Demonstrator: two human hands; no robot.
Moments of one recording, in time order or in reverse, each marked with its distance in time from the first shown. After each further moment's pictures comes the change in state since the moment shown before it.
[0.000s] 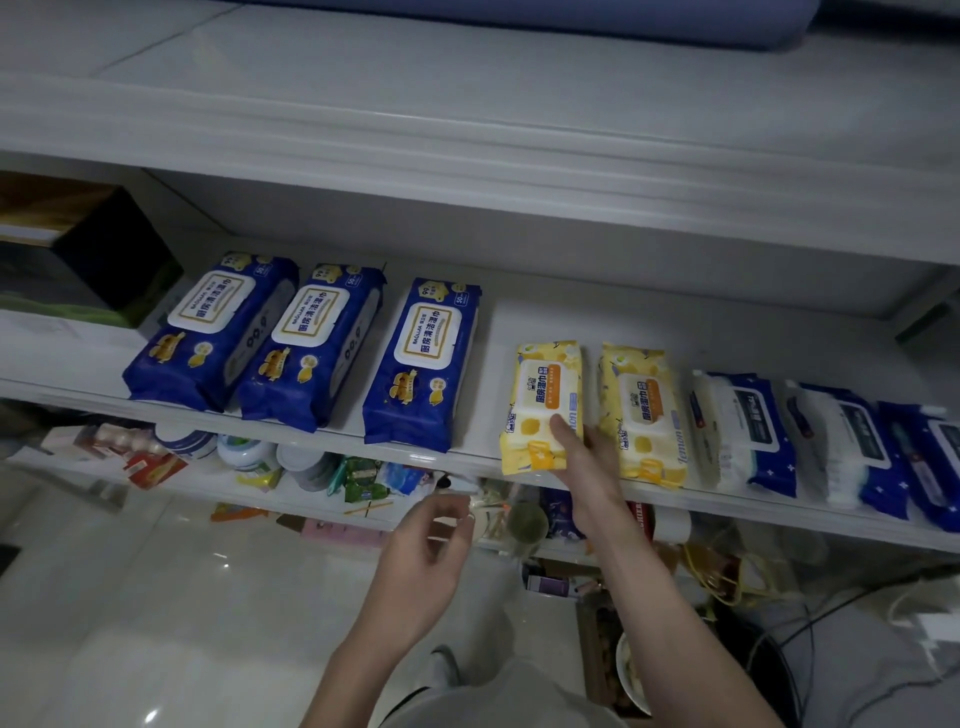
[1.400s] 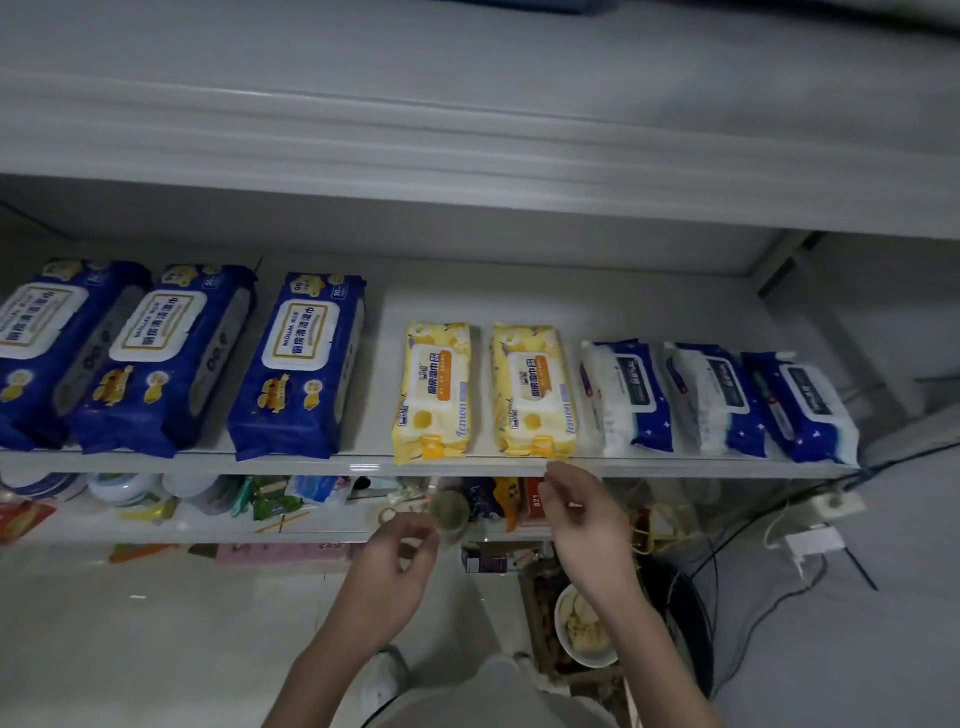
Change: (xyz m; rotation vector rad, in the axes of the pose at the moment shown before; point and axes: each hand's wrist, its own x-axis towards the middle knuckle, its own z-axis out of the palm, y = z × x) left_hand 0.009 0.001 0.072 0.184 -0.215 -0.064; right_hand -0.062 -0.001 -0.130 -0.629 0.130 -0.305
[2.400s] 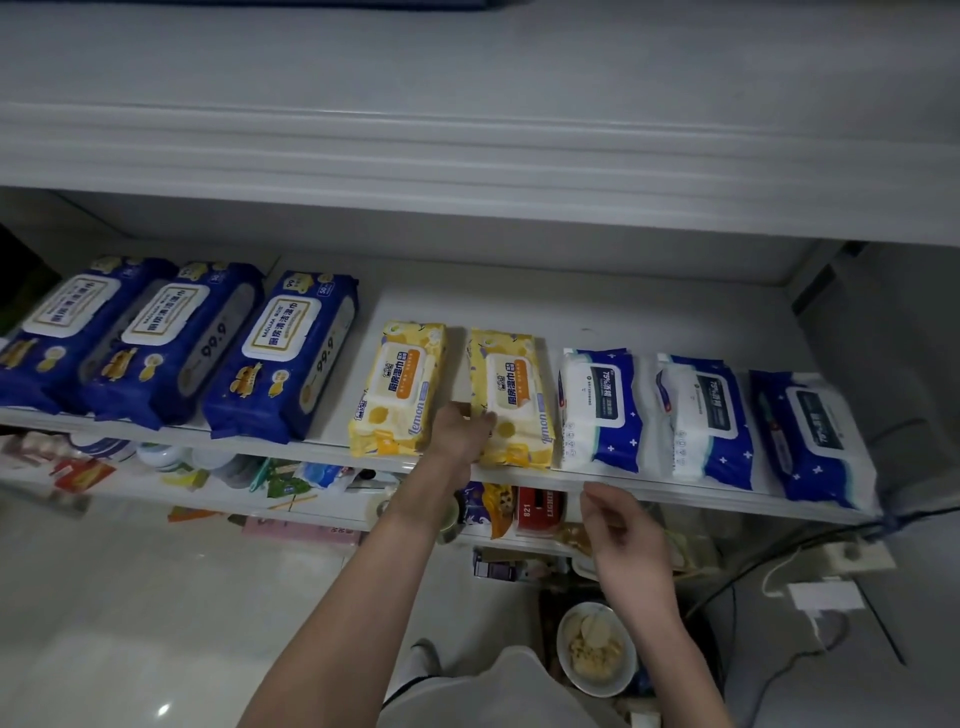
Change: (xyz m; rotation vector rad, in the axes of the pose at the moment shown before) left_hand 0.122 0.137 0.112 -0.404 0.190 -0.353; right_hand 0.040 0.050 -0.105 0.076 -0.071 0.043
